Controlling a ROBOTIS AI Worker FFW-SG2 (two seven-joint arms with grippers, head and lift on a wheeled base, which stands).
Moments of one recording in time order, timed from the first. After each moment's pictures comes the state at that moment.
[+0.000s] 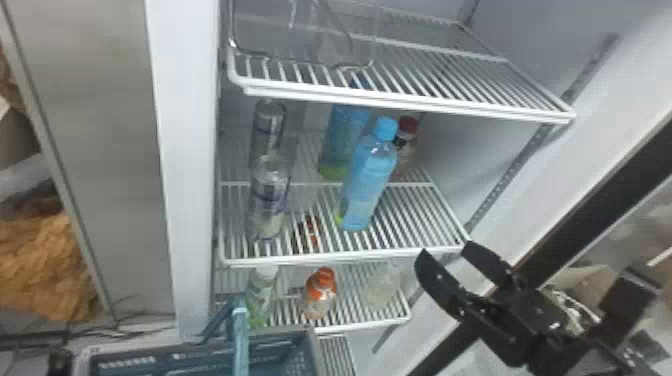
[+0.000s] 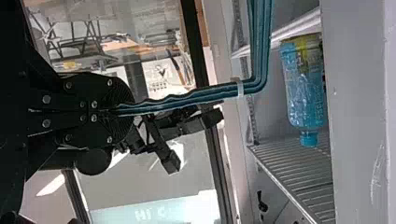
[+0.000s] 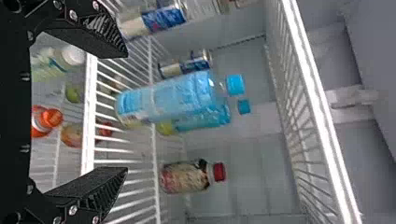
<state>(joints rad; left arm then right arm) 0.39 0.06 0.10 -2.04 0.98 1.42 -0.85 0.75 -0.02 -0.52 -2.55 -0.45 0.52 0.50</state>
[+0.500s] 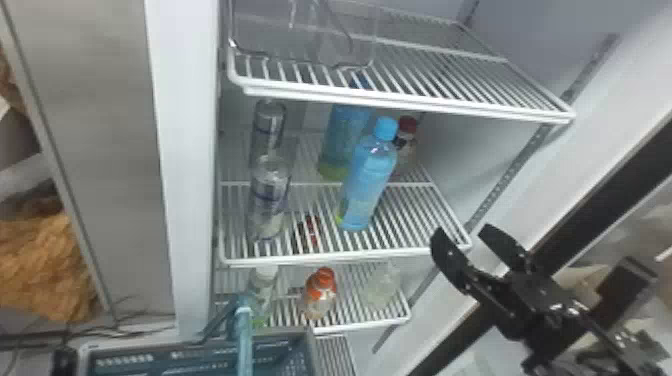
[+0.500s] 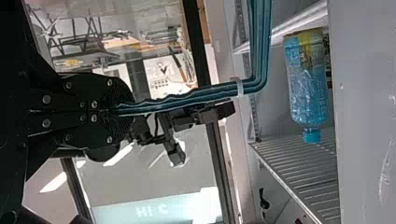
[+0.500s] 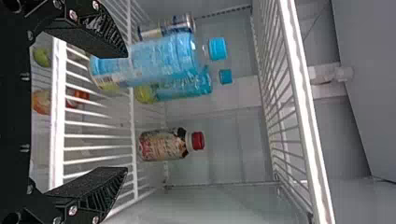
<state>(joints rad) 0.39 0.06 0.09 -2.04 0.99 1.42 -0.85 0.65 -0.03 -0.51 -2.44 -0.40 0.41 0.45</state>
